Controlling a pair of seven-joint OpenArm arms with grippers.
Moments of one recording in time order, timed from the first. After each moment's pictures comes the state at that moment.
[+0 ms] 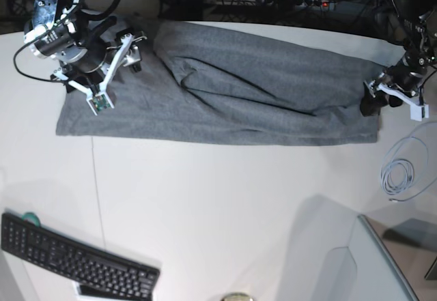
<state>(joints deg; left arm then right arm) 3.2 -25.2 -32.1 48.2 -23.9 -40.7 20.6 -23.4 -4.7 11.3 111.9 2.4 33.4 -60.5</state>
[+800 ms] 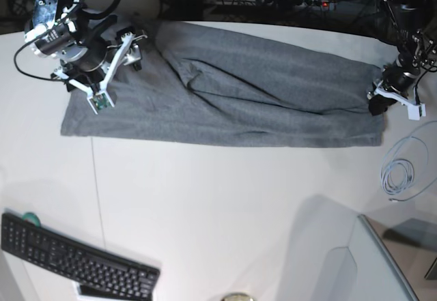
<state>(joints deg) -2.4 -27.3 -31.0 34.4 -22.3 -41.7 11.7 -23.8 -4.7 11.5 111.9 2.3 33.4 -60.5</state>
